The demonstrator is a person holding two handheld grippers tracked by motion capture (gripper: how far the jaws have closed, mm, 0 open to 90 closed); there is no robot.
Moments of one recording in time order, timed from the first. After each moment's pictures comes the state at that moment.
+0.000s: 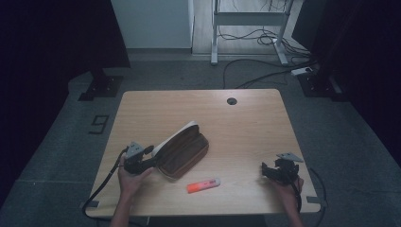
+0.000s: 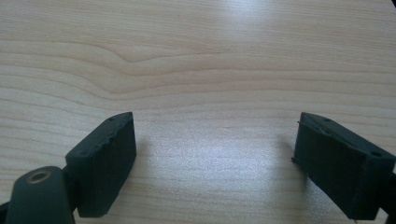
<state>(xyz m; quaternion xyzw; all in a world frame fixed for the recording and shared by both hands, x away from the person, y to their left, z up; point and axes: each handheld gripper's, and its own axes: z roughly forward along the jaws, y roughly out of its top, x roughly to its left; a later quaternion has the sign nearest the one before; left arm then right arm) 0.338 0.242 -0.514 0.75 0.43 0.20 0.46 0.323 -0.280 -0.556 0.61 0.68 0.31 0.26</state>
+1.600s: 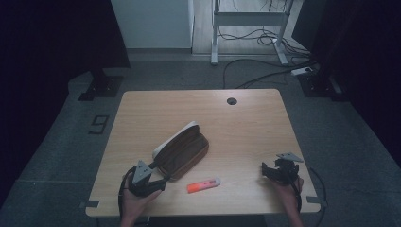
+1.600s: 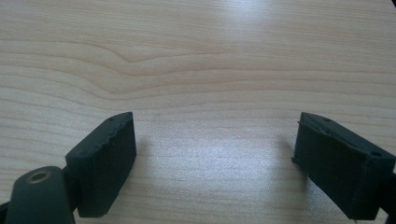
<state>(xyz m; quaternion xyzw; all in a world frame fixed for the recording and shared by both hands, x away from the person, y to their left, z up) 0.266 0.205 -0.504 0.78 0.39 0.22 0.45 0.323 -0.280 -0.556 0.61 0.68 0.31 0.26</state>
